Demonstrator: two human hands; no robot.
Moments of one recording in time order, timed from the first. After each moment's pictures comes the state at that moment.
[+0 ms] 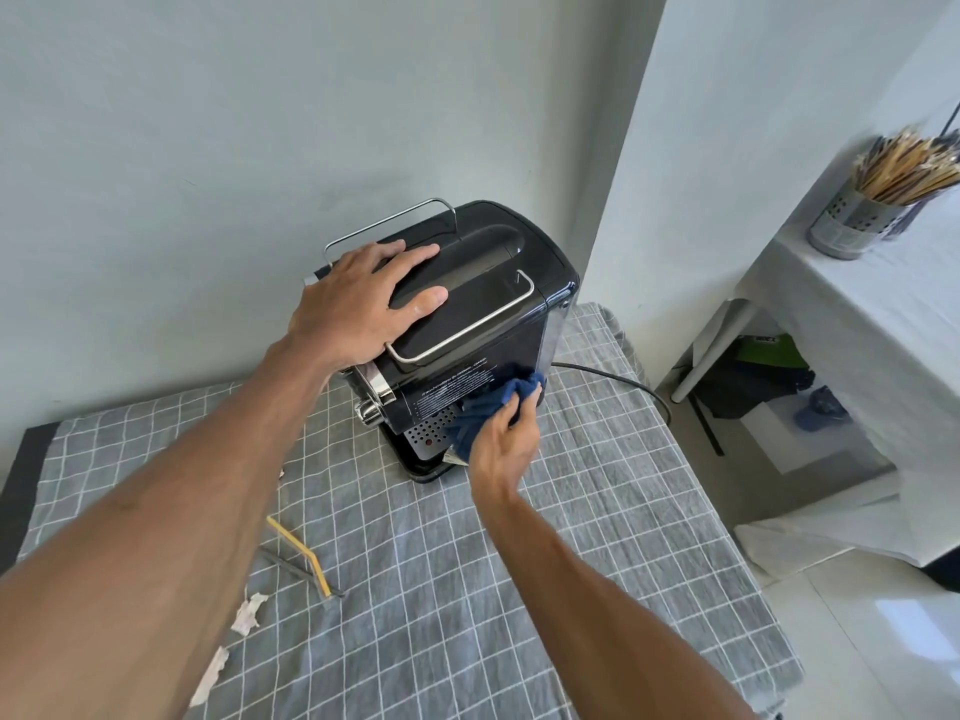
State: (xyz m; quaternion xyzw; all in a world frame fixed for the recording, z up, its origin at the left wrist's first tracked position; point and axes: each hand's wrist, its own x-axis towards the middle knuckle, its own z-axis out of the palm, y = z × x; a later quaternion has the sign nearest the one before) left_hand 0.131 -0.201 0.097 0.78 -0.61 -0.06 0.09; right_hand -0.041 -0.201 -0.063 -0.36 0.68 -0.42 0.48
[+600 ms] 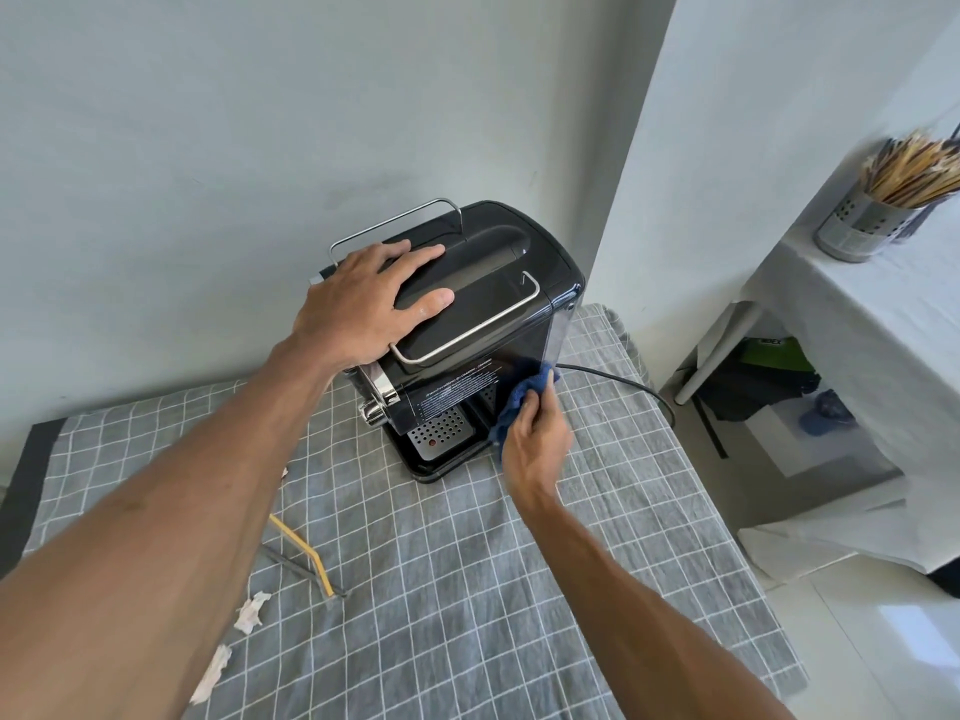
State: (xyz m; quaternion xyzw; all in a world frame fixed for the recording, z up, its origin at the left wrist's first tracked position) left_hand 0.133 -0.201 0.096 0.78 -0.61 -0.06 0.10; right_hand -0.073 -0.207 -0.057 -0.48 0.60 -0.41 0.49
